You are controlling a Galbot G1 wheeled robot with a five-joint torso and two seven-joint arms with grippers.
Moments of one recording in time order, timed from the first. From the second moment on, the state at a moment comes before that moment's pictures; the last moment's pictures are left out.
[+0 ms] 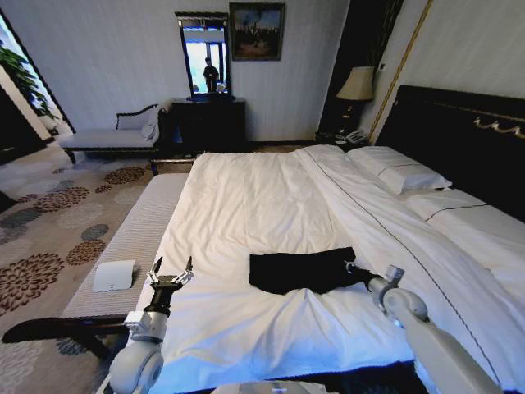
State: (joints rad) left arm 1.67 -1.14 -0.52 -2.13 -0.37 -0.12 -0.22; right arm -1.25 0.91 0.53 1.62 1.10 -0.35 0.03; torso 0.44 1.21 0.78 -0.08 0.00
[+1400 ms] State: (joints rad) left arm 1.67 -1.14 -0.52 -2.13 -0.37 -0.12 -0.22; right arm -1.14 1.25 0.29 1.72 1.04 -0.38 0.11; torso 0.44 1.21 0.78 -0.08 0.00
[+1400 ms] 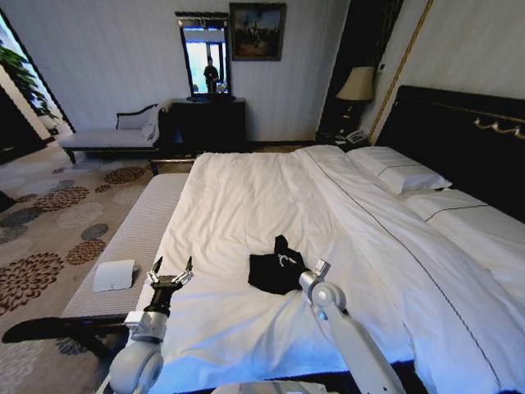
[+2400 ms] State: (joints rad) left arm 1.67 -1.14 -0.52 -2.13 -0.37 -0.12 -0.22; right arm -1.13 1.22 0.20 1.72 1.03 -0.40 0.12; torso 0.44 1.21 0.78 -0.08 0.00
